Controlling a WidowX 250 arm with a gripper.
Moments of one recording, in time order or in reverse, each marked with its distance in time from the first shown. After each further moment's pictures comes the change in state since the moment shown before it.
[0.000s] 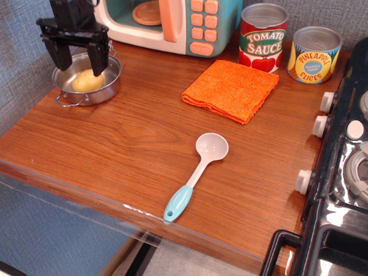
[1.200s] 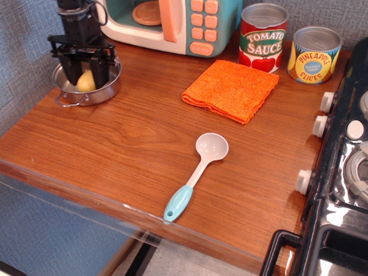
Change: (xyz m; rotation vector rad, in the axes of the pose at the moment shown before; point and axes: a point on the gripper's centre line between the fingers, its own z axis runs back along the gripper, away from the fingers) arm 0.011 -0.010 -0.016 -0.018 0.028 -0.038
